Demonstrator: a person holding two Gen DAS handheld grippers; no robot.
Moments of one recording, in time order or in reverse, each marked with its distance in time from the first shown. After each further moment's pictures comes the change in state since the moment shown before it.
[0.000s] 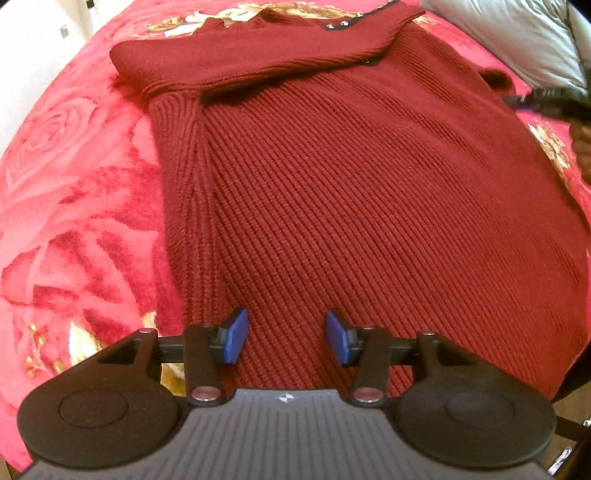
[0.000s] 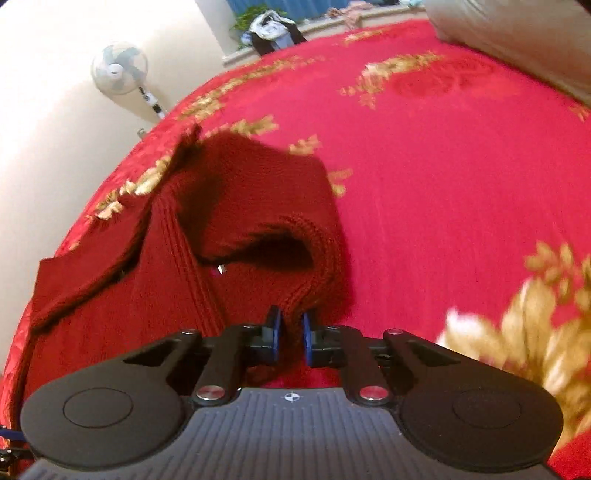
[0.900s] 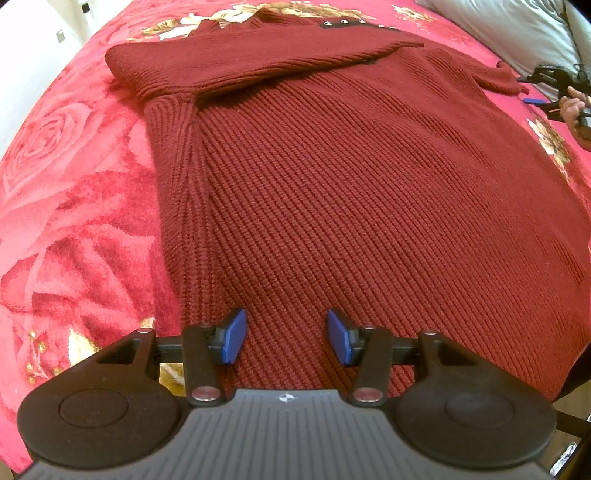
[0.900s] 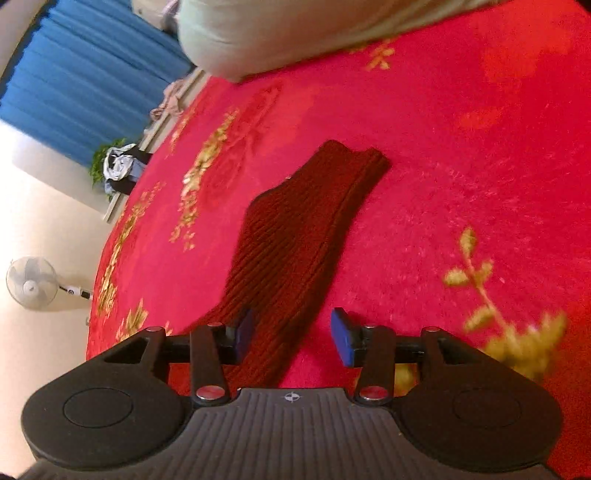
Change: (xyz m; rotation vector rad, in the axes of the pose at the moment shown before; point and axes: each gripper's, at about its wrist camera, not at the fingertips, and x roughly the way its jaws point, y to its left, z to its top) left arm 0.003 0.000 -0.001 0.020 -0.011 0.003; right arm 0.025 -0.171 0.024 0.766 -0.105 -0.079
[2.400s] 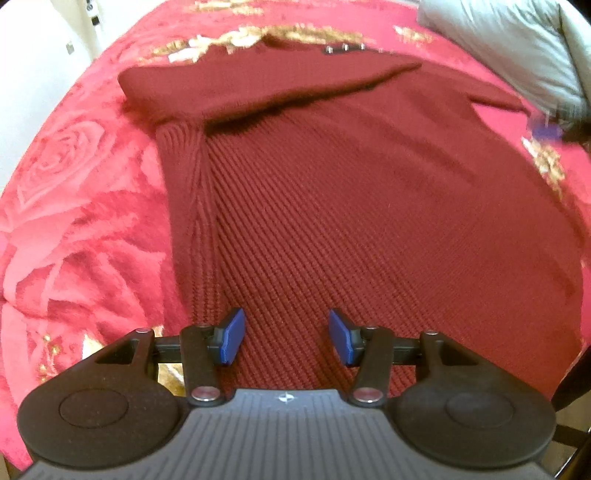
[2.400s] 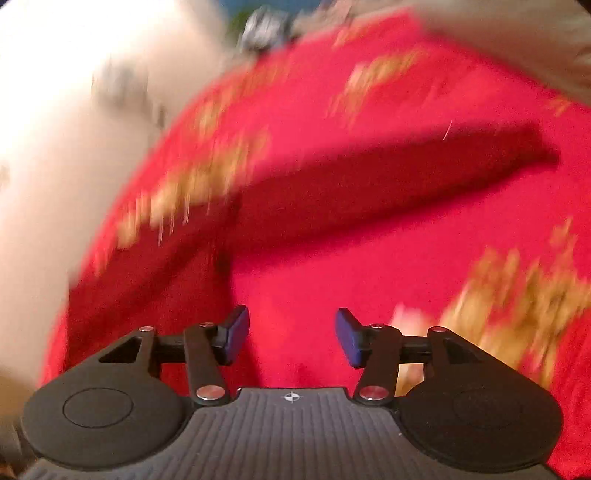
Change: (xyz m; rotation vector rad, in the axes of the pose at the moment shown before) left arm -0.023 -0.002 -0.002 -0.022 -0.095 0.018; right arm -0.079 0.086 -0.135 -0.715 0.338 0.059
